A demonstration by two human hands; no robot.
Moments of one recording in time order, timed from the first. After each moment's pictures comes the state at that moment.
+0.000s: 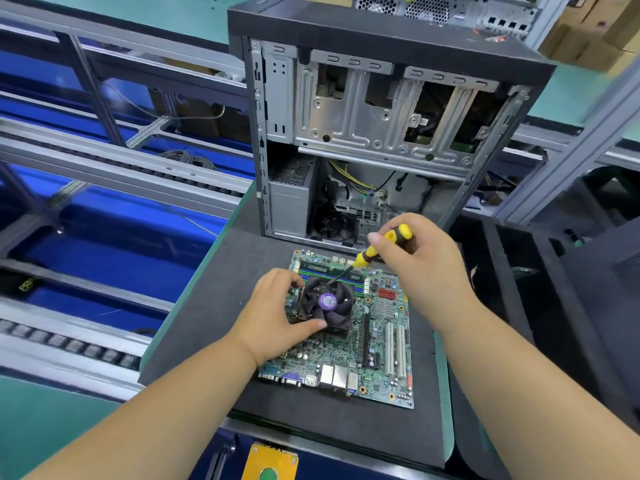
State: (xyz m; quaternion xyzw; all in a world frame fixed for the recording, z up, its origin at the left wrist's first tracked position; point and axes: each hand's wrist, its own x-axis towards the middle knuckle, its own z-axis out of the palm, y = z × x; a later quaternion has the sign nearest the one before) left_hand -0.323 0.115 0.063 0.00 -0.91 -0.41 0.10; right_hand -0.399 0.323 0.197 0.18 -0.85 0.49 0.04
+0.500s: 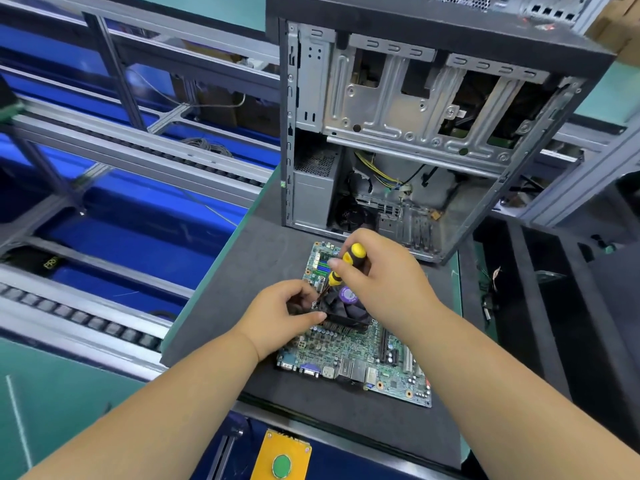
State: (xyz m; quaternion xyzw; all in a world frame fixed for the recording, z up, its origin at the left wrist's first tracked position) left_hand -0.308 0.100 0.051 0.07 -0.80 -0.60 0.02; right_hand -0.372 0.270 0.179 0.30 -0.90 0.32 -0.01
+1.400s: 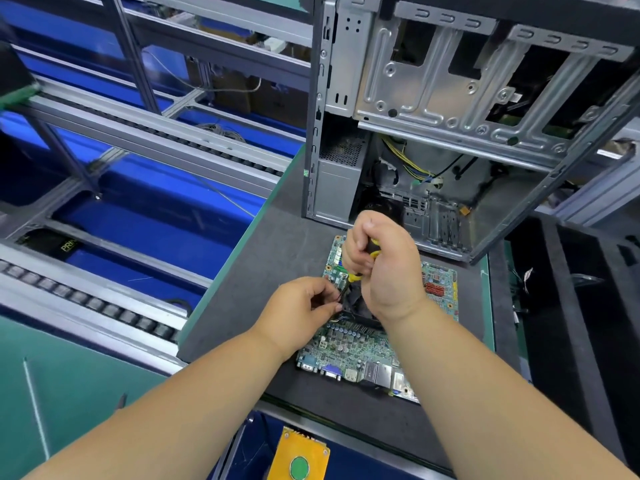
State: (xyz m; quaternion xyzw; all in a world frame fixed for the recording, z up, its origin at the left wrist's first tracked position) left_hand -0.313 0.101 0.045 0.07 -0.85 -0.52 0.08; right_hand -0.381 0.211 0.154 0.20 -0.56 0.79 -0.18
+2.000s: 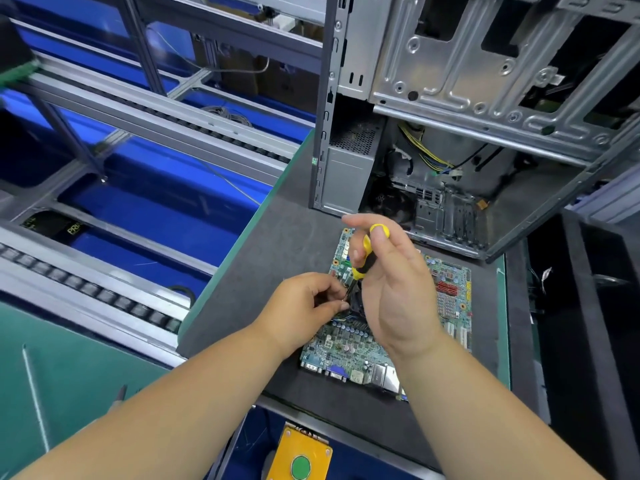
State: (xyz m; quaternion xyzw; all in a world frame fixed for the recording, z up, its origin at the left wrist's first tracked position) left_hand -0.315 0.097 0.043 0.05 -0.84 -0.54 0.07; right_hand -0.362 0.216 0.140 0.17 -0.57 0.79 -0.15
